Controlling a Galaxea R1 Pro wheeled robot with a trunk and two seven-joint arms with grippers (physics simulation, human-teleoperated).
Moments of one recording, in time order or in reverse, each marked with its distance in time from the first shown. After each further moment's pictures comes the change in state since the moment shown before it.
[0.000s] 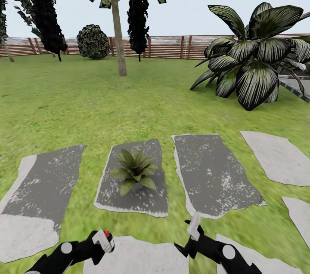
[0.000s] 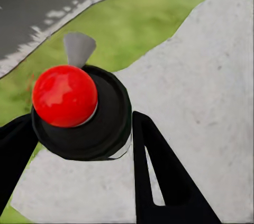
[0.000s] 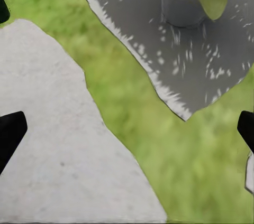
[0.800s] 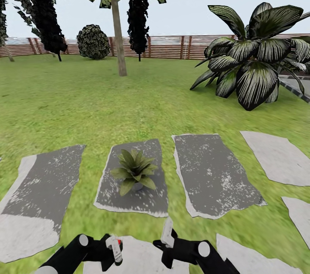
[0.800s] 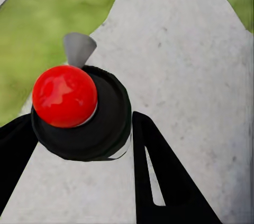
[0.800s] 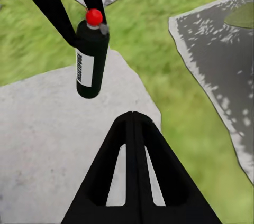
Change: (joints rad) left arm -0.001 -0.079 0.001 -0.098 -0.221 0.154 -0.169; right arm -0.009 0.118 0.127 -0.060 0.066 0.036 0.146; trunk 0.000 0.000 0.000
